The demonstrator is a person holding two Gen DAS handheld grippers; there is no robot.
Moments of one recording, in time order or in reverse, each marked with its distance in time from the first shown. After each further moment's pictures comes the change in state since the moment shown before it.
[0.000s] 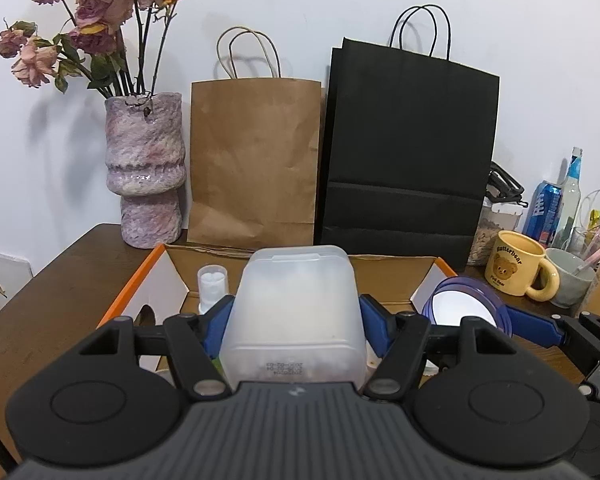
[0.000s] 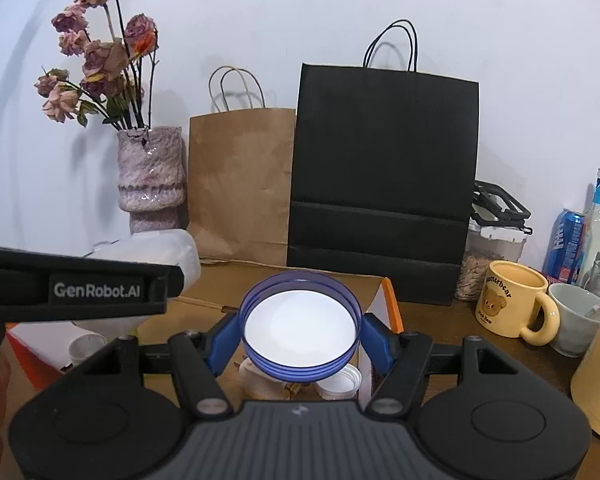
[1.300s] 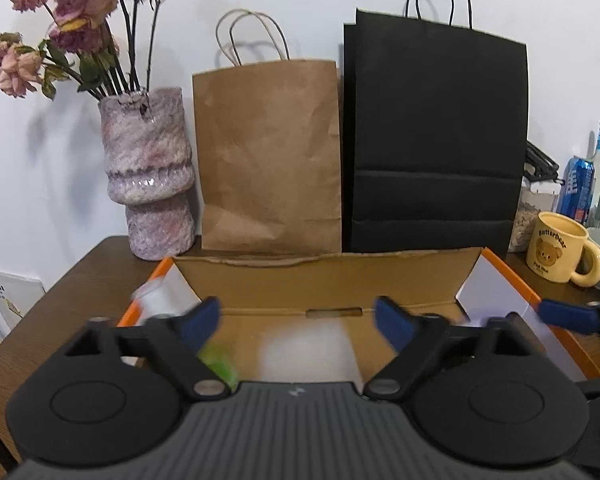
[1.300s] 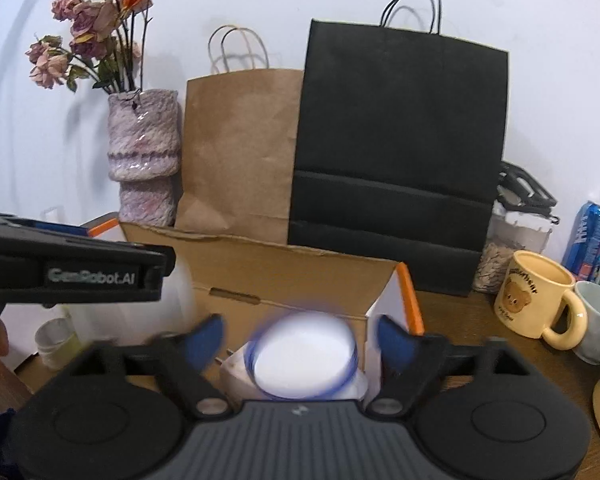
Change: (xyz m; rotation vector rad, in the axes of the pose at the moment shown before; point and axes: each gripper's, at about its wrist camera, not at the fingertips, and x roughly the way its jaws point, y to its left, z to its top) left arm 0.045 0.009 0.004 0.069 0.003 0.066; right arm 0.047 -0.001 0.000 -0.033 0.070 0.004
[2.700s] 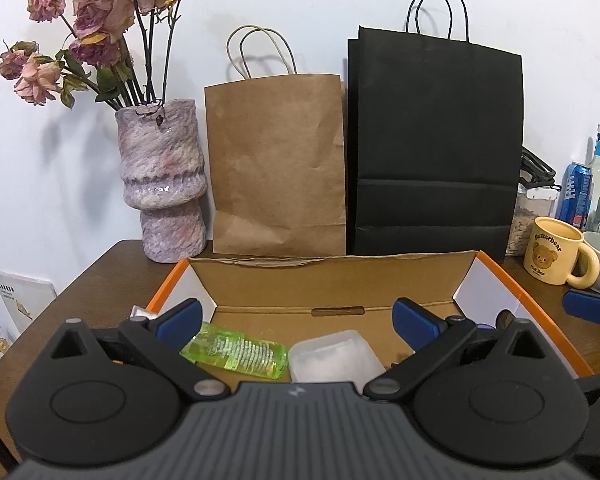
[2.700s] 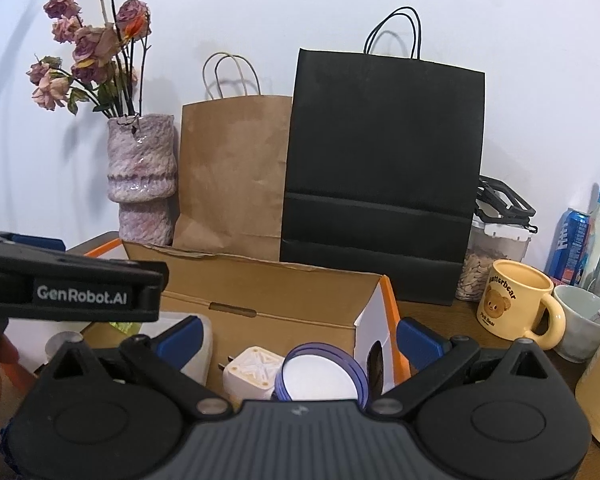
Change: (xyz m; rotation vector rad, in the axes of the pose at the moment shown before) left arm -0.024 0.000 -0.006 -0.003 -0.018 0.017; right arm -0.029 -0.002 -0.003 0.019 -0.049 -0.019
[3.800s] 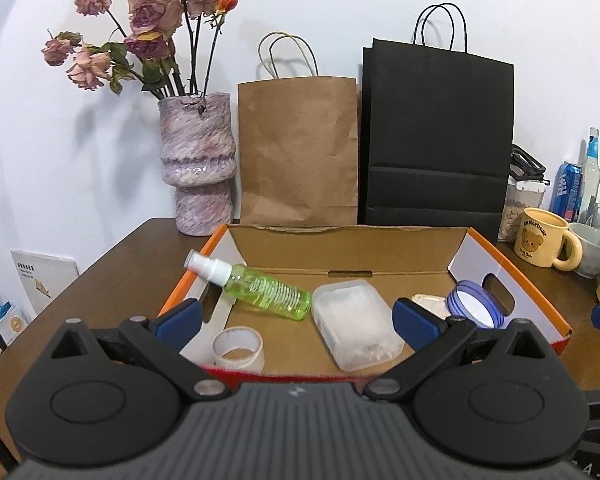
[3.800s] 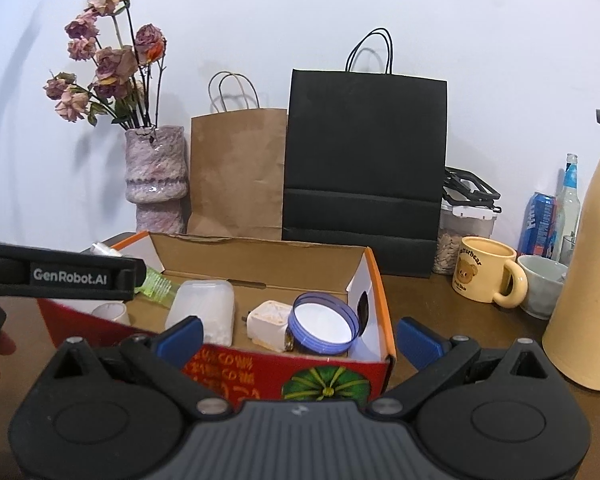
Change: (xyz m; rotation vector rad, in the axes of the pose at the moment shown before) left arm -0.068 0.018 -0.033 -0.033 0.006 0.028; right arm -0.081 0.006 -0.035 0.039 -0.026 -0.016
